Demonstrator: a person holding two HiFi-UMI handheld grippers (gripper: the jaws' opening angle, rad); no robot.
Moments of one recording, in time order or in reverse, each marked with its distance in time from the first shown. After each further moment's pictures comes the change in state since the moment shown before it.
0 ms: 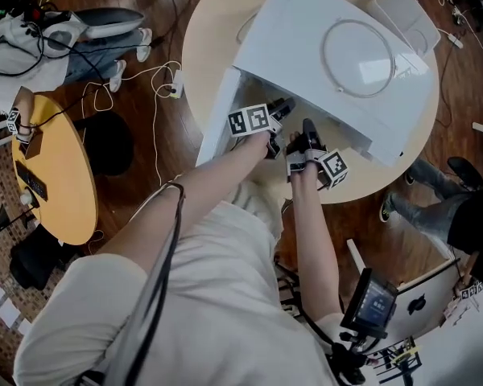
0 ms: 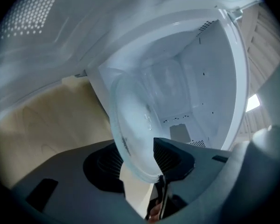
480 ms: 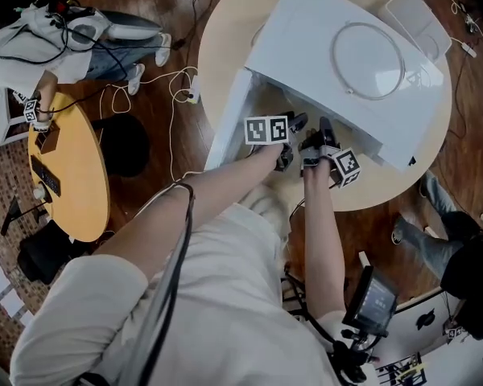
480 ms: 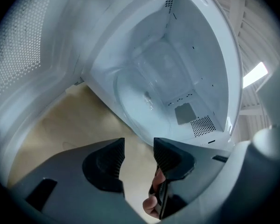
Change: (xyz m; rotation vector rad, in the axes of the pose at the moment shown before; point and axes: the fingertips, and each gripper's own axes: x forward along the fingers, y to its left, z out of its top) left arm -0.033 0.002 -0.032 0.212 0.130 0.167; right arm 0.006 -0.004 0.008 -0.017 -0.061 0.037
